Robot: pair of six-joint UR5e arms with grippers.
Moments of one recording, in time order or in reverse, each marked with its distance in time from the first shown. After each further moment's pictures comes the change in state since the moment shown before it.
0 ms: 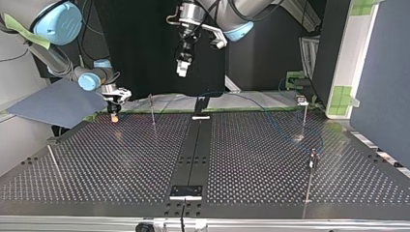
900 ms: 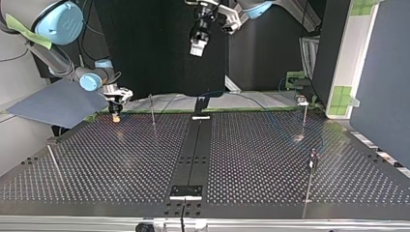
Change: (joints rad) left arm -0.024 0.041 -0.276 0.274 0.009 -0.053; right arm 0.010 -0.001 0.000 0.009 0.003 -0.009
